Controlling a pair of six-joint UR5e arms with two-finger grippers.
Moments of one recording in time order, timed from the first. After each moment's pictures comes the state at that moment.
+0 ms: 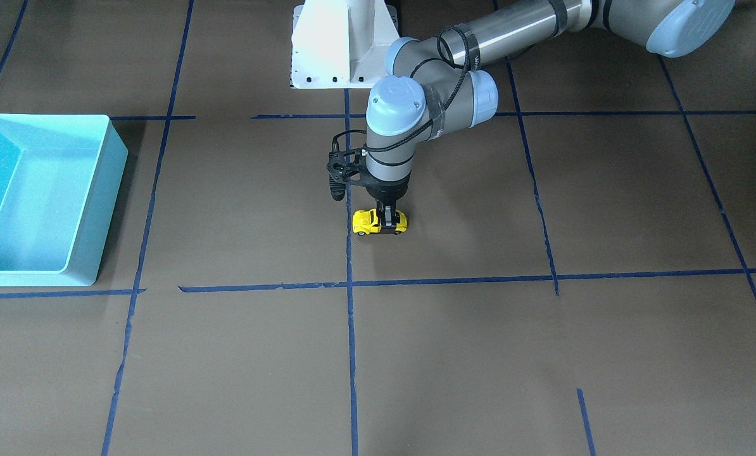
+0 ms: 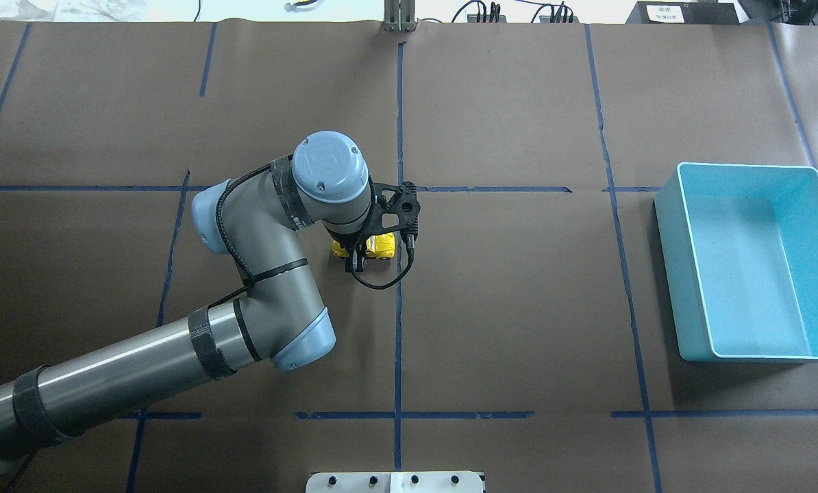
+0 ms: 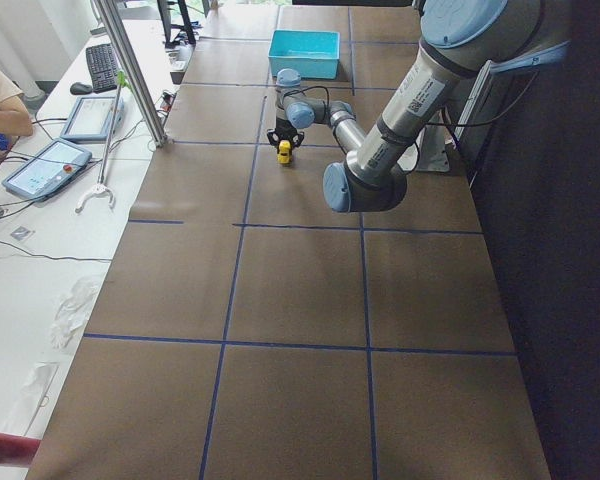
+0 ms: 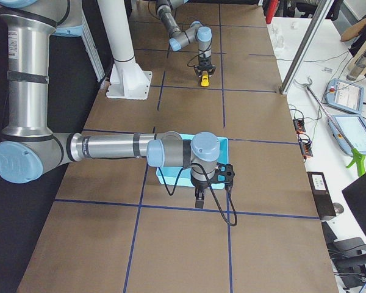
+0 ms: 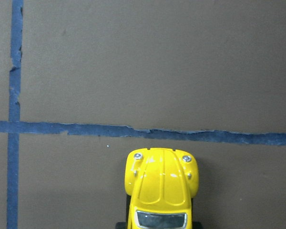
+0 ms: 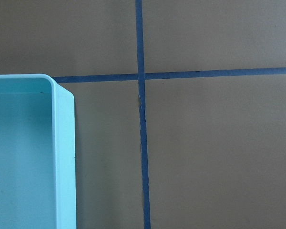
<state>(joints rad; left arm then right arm) -0.54 -2.41 -1.35 -1.74 -1.86 0.36 1.55 -1.67 1.75 -1.61 2.31 0.09</state>
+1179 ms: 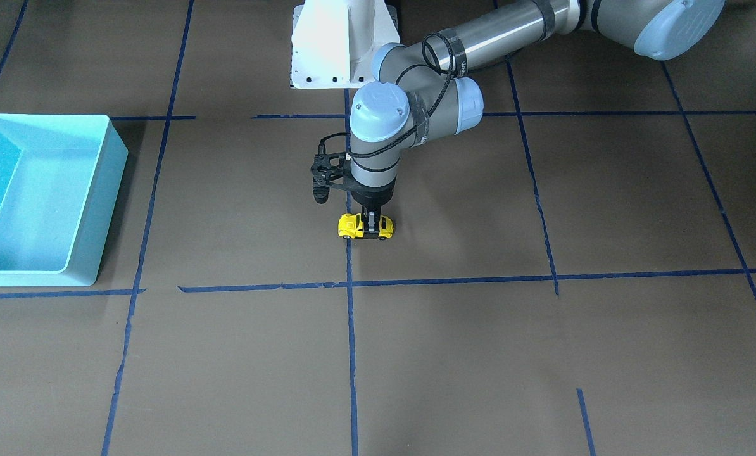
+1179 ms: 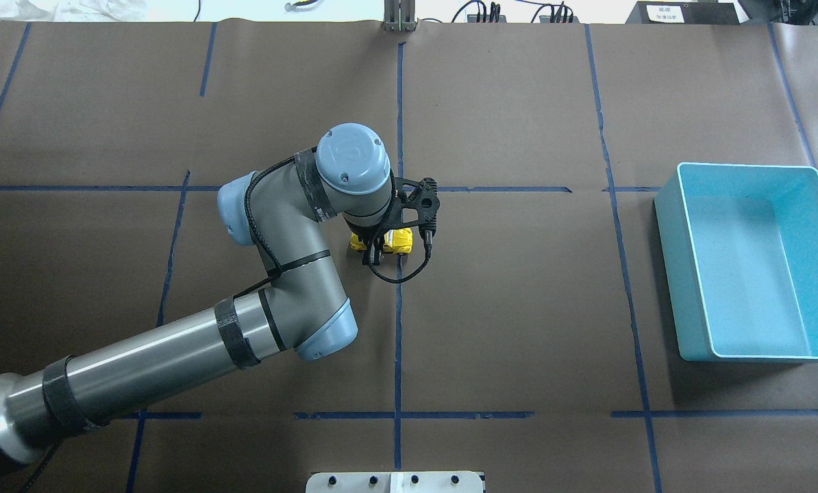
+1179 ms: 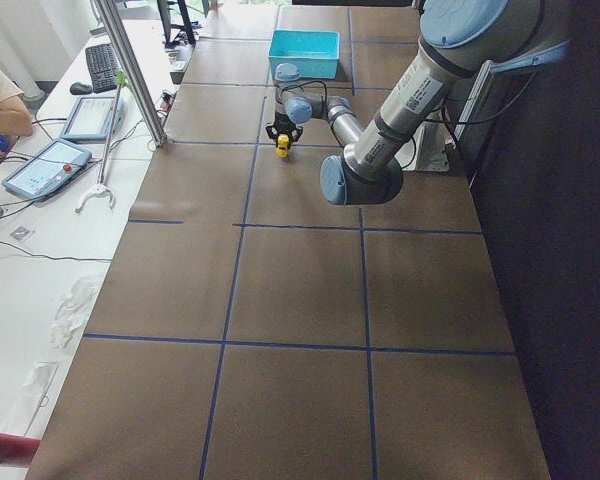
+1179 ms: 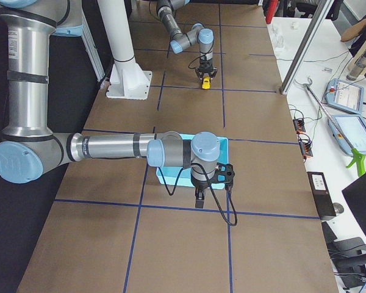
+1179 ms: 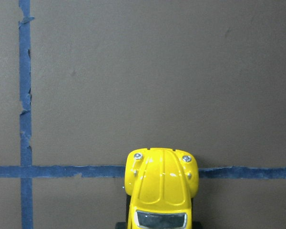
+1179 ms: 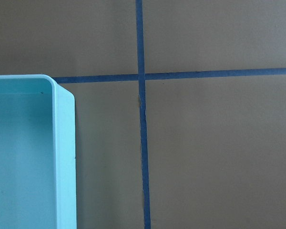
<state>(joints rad) -0.53 -2.45 -1.33 -1.75 -1.86 0.39 1.55 -1.67 1.75 -1.61 2.31 0.09</state>
